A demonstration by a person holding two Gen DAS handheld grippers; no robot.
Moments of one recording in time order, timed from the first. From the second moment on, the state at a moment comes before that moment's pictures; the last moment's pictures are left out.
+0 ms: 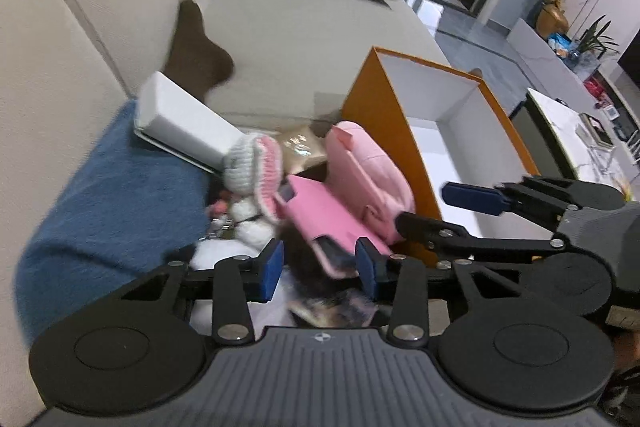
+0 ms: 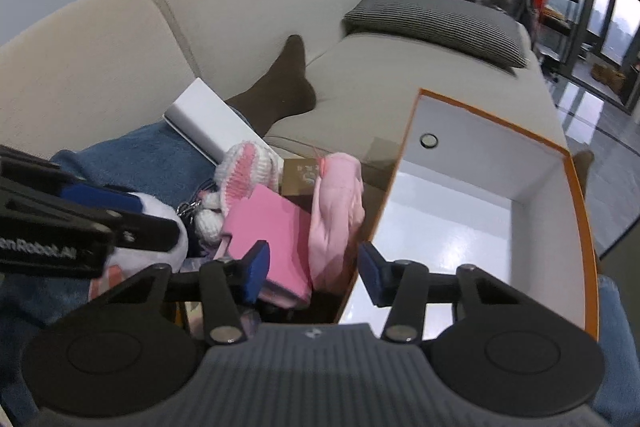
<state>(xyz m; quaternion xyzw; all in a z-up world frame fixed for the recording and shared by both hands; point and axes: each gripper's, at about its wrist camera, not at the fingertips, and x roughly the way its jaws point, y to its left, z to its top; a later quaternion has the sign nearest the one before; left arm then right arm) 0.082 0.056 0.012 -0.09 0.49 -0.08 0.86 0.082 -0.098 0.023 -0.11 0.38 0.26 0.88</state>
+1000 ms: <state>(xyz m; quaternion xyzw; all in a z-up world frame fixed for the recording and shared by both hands) 0.124 0.059 -0.029 -0.17 0.56 -0.11 0.81 0.117 -0.072 -0.009 -0.25 0.40 0.32 0.82</state>
